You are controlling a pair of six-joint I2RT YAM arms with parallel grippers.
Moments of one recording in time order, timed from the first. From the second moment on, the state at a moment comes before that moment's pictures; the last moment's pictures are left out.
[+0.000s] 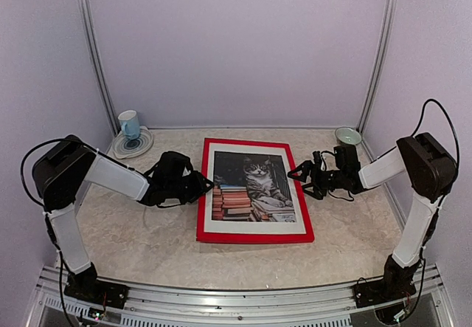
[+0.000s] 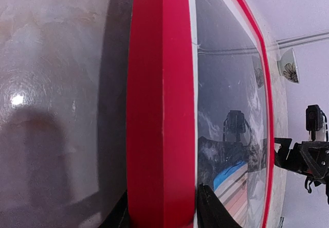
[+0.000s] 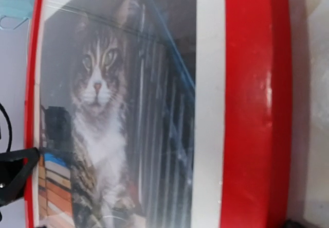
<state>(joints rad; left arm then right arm) -0.64 1.86 0.87 0.37 0.09 -0.96 0.28 1.85 0.80 0.42 -0.67 0.76</state>
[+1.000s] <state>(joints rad) -0.62 1.86 0.90 0.28 0.11 -0.86 0.29 1.80 0.79 0.34 -0.68 0.72</state>
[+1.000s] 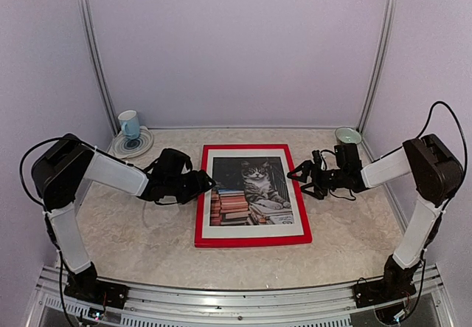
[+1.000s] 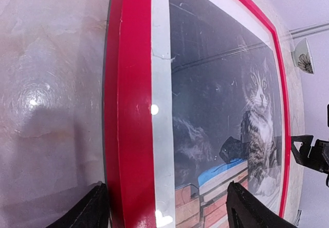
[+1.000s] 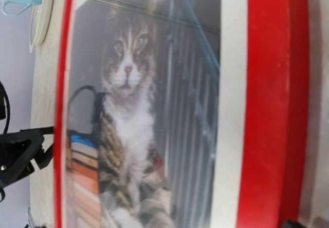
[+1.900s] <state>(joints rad) -0.63 1.31 0.94 -0.05 -0.43 -0.63 0.29 1.26 0.79 -0.05 -0.19 0.32</state>
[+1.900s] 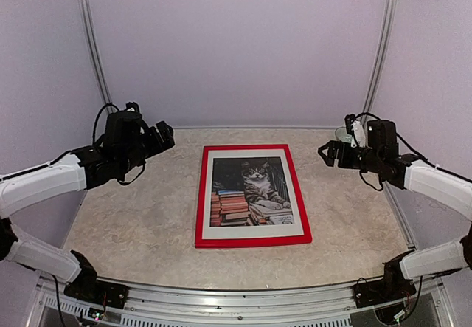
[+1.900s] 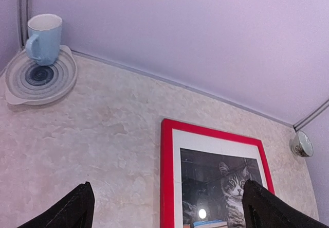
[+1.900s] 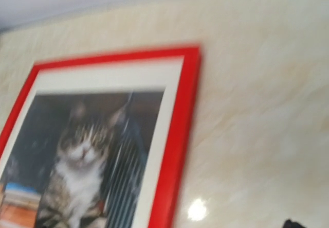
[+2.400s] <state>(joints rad) -0.62 0.86 0.80 -0.25 -0.77 -0.48 0.29 0.68 0.72 -0.11 0.08 0.16</state>
